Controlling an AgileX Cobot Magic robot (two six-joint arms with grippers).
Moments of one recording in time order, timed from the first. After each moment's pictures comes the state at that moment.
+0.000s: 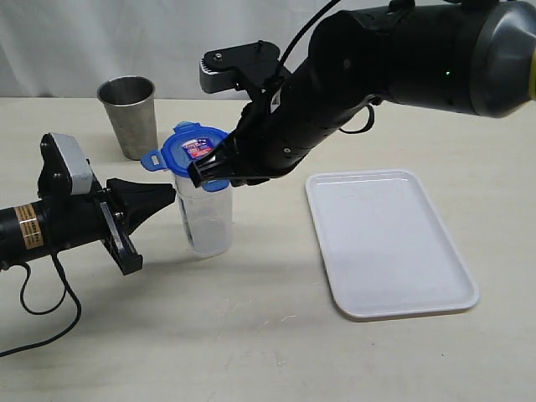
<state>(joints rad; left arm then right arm) 0.11 1.97 -0.57 0.96 -1.21 -0.15 0.66 1.80 -1.39 0.14 0.67 0.00</state>
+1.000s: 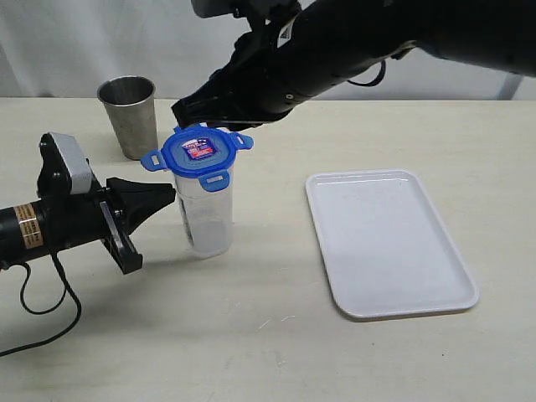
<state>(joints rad) 0.11 1.97 -0.57 0.96 -1.21 -0.15 0.66 1.72 -1.45 0.19 0.59 -0.10</state>
